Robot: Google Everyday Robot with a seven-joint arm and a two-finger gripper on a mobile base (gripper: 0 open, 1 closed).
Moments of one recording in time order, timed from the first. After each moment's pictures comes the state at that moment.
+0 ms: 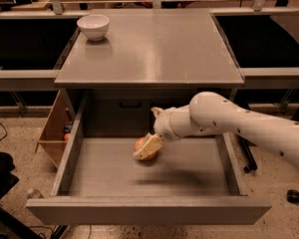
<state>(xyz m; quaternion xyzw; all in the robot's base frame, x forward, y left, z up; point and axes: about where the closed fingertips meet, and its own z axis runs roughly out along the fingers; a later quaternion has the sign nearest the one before) 0.587 0.015 0.690 -0.54 0.73 0.19 0.37</state>
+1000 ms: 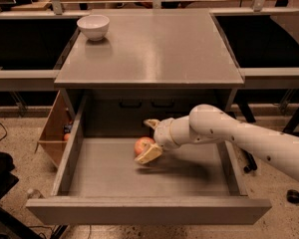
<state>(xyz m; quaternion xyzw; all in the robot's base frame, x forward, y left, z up) 0.595 0.018 0.635 -0.59 0.68 0.21 0.39</state>
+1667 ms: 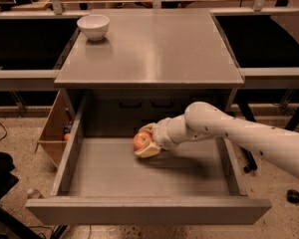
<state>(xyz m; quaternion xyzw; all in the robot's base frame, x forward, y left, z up) 0.598 0.022 0.621 -0.61 0.67 0.21 0.36</state>
